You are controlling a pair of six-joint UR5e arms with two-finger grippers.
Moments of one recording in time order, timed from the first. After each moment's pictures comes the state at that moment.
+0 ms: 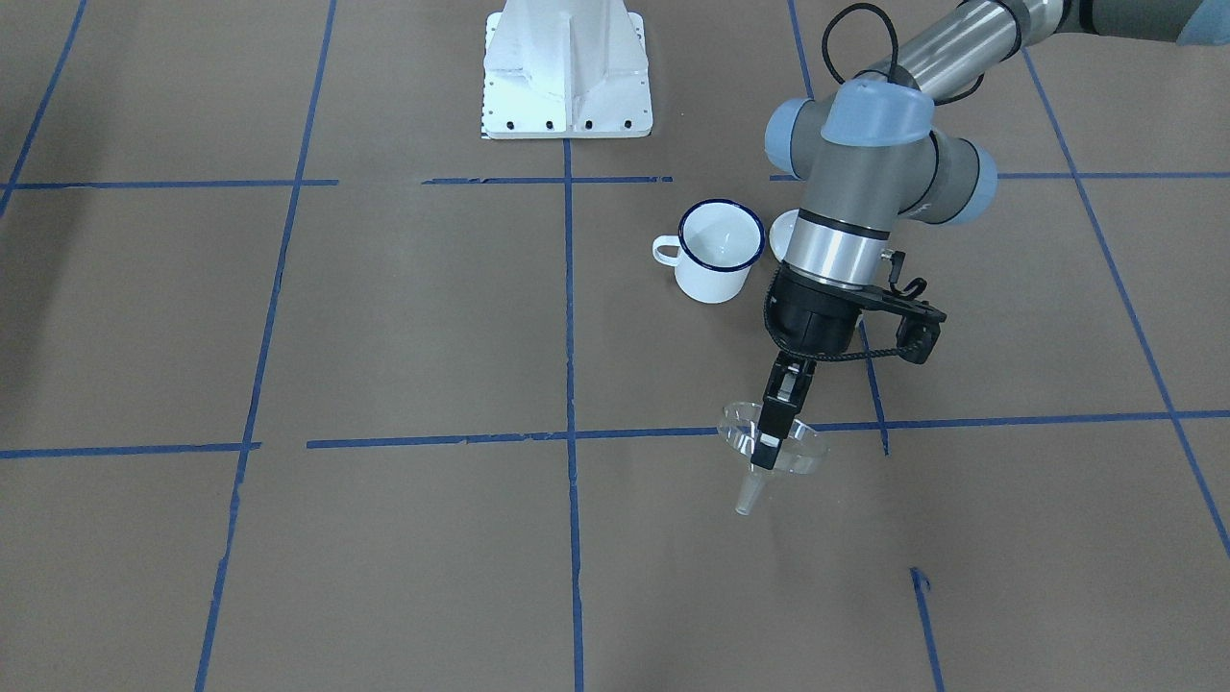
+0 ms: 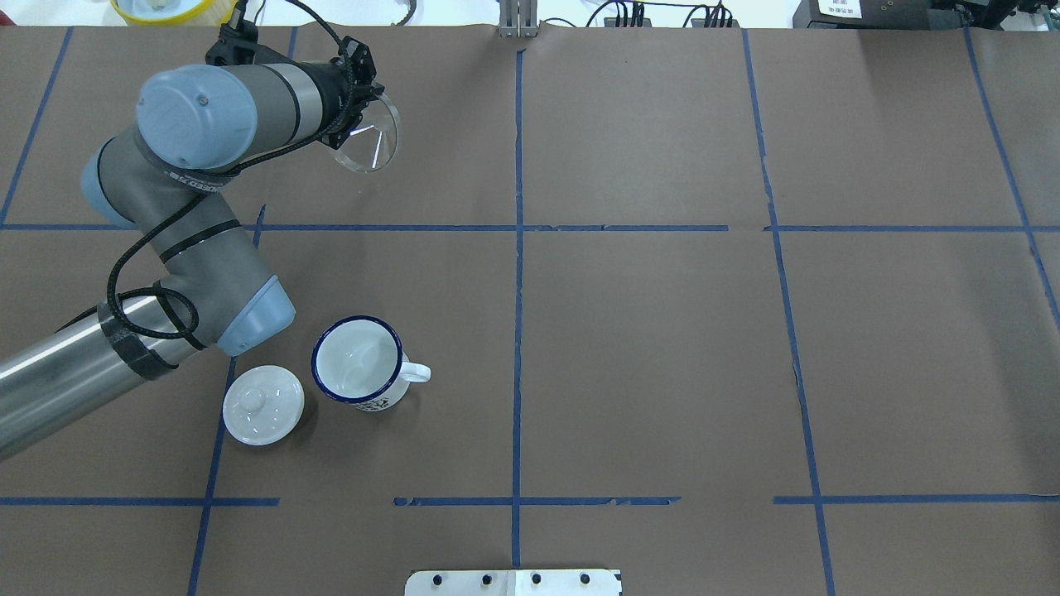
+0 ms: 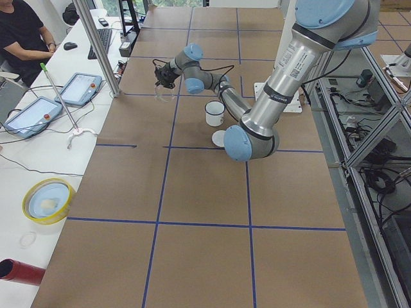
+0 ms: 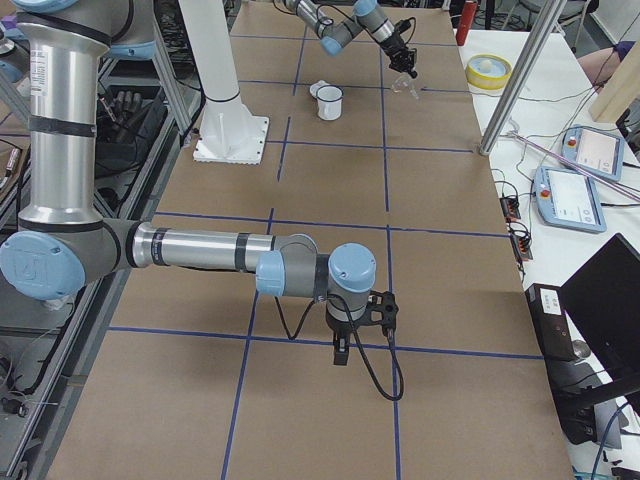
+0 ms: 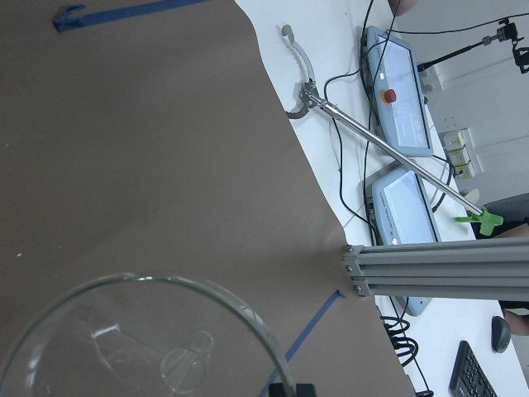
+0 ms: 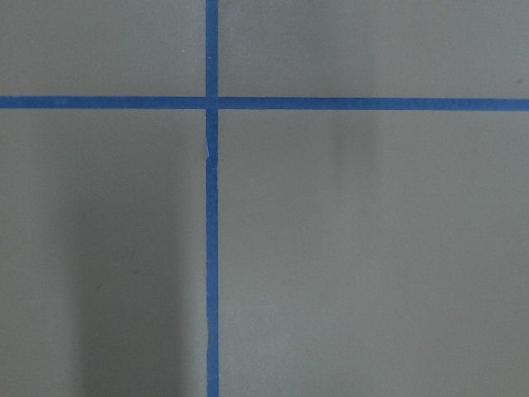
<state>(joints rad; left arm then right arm) -0.78 -2.17 -1.50 -2.32 -1.51 -2.17 1.57 -1.68 1.66 -1.57 2.29 0.01</state>
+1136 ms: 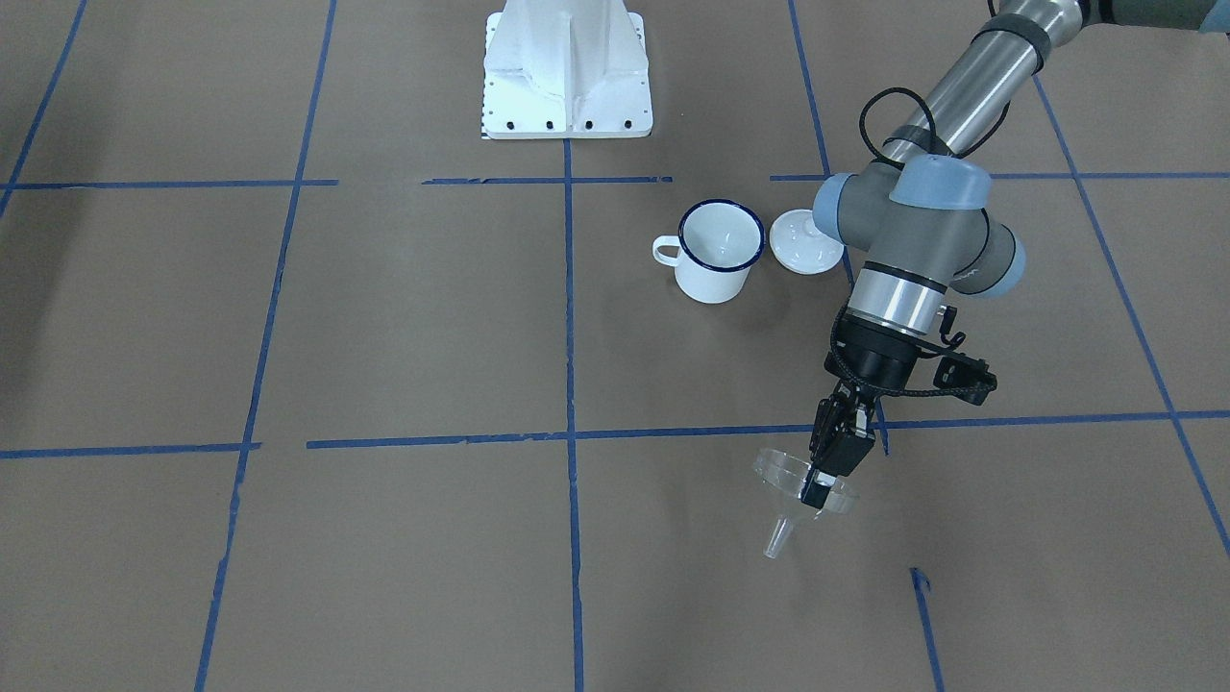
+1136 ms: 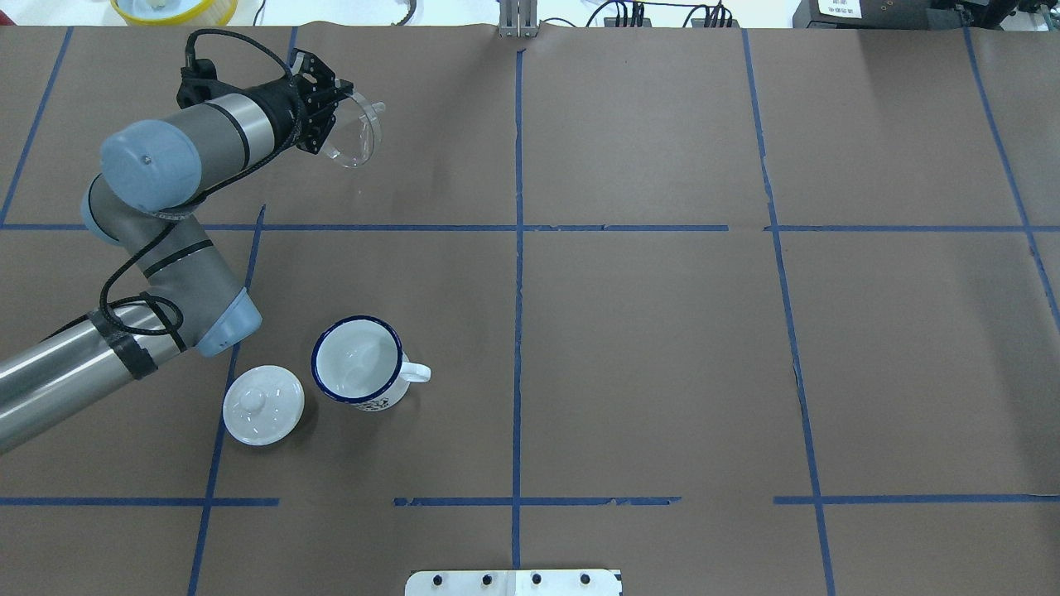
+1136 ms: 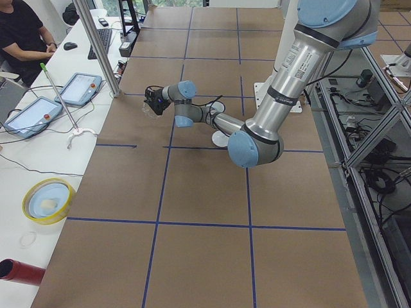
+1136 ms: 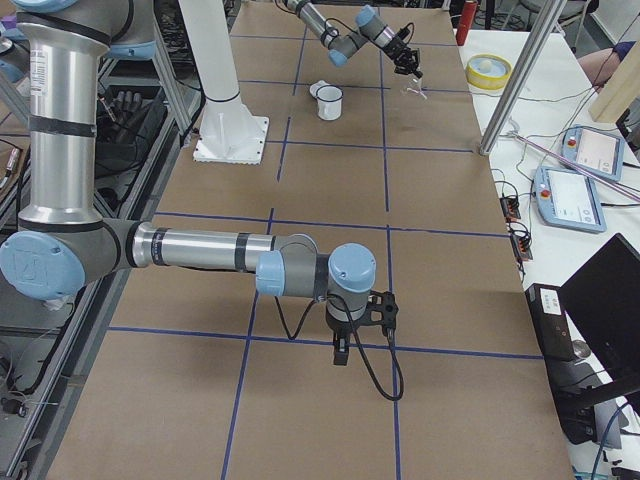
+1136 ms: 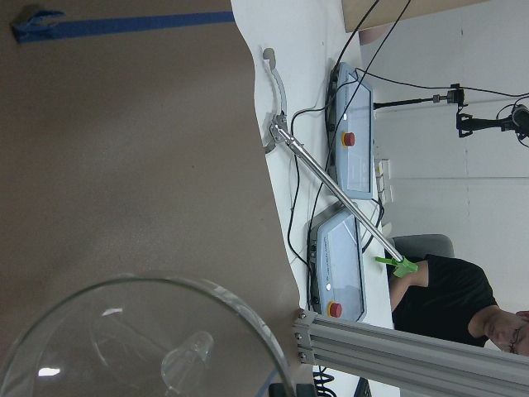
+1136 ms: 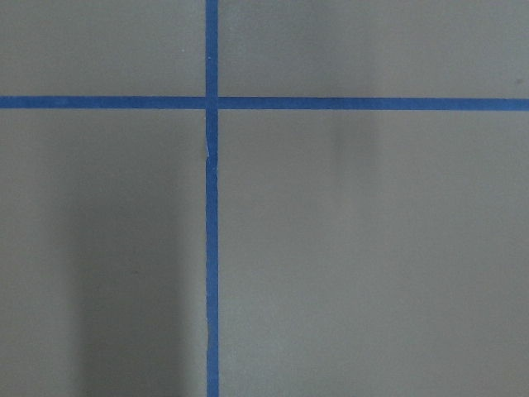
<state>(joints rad) -0.78 -2.11 -1.30 -2.75 -1.45 -2.34 1.57 -1.68 1.66 -1.57 2.29 0.01</state>
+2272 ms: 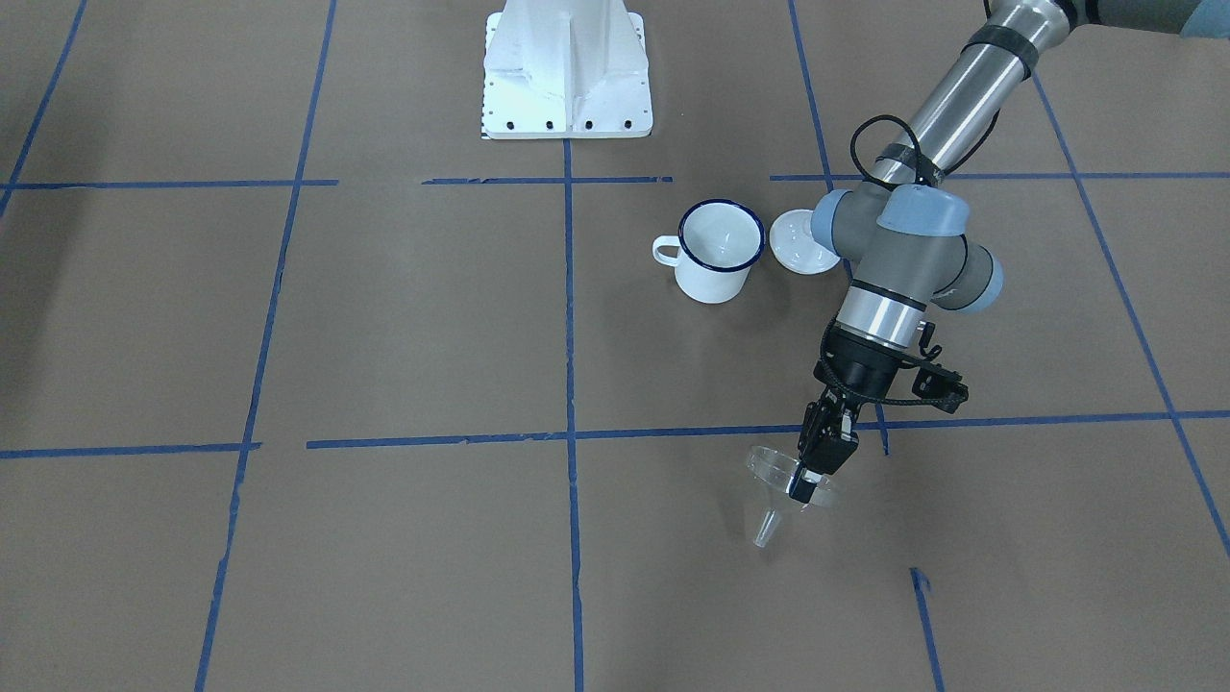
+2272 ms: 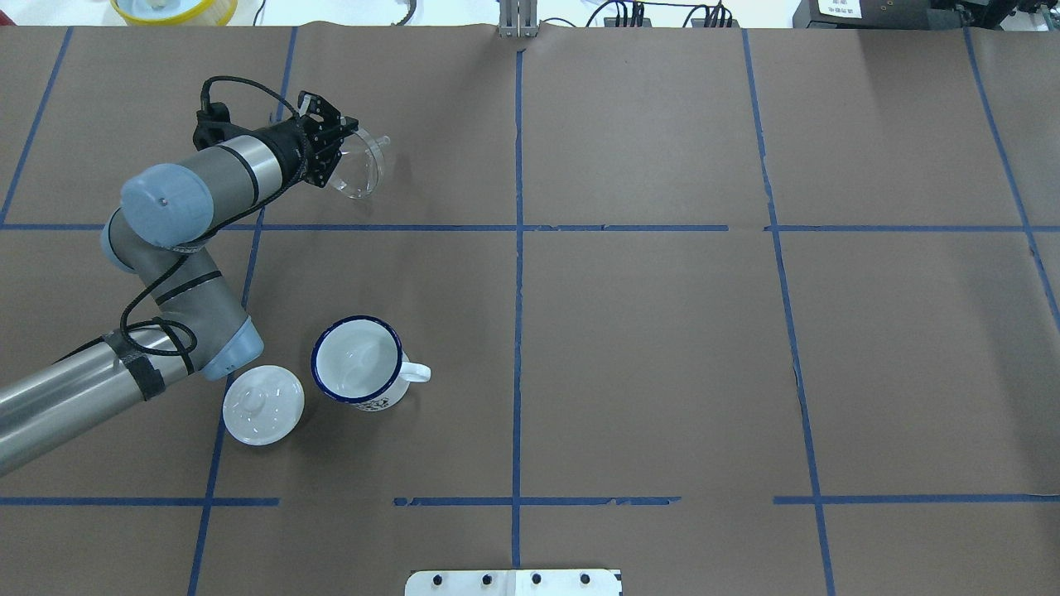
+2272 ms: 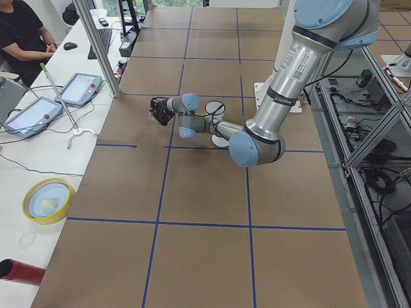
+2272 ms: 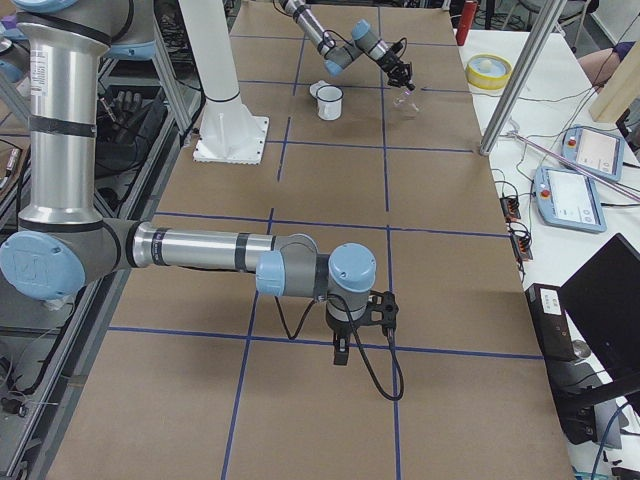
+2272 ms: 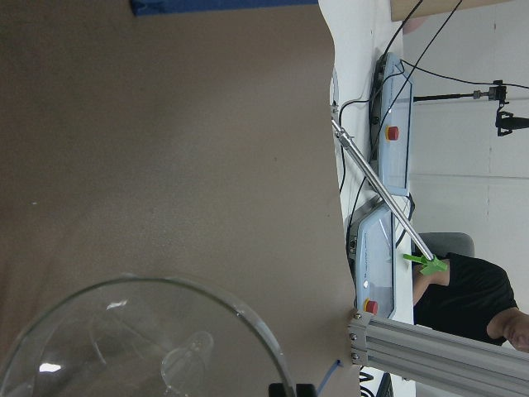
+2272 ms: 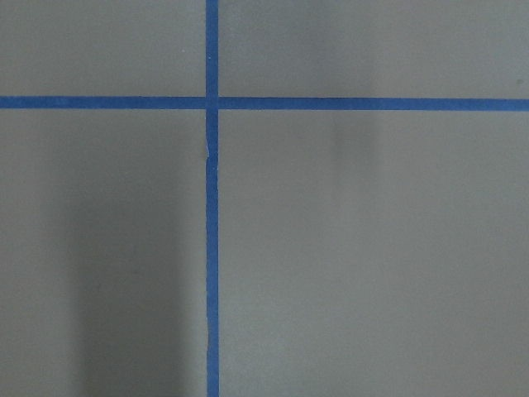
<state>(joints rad) -0.73 -2.11 -1.18 -2.87 -1.43 -2.37 1.57 -1.68 1.66 -1.57 2.29 0.01</state>
